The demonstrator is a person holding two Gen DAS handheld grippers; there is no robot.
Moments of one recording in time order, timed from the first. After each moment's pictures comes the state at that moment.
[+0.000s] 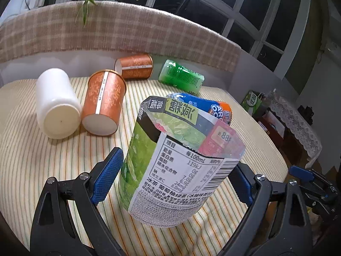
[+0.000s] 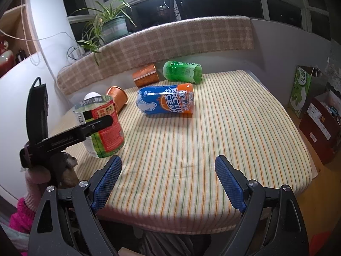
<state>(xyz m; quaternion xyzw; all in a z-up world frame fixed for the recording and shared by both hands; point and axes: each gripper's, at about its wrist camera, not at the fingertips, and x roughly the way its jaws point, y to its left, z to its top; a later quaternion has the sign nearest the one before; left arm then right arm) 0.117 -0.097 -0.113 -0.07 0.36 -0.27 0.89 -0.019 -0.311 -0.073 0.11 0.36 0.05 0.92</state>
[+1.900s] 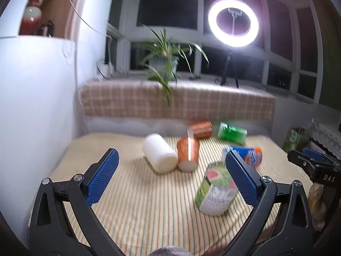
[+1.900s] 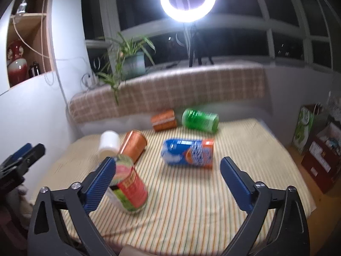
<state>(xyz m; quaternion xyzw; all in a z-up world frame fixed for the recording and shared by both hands) -0.017 -0.001 -0.009 -0.03 0.17 -0.06 0.98 -0.015 -0.264 -0.012 0.08 0.23 0.04 0.97</state>
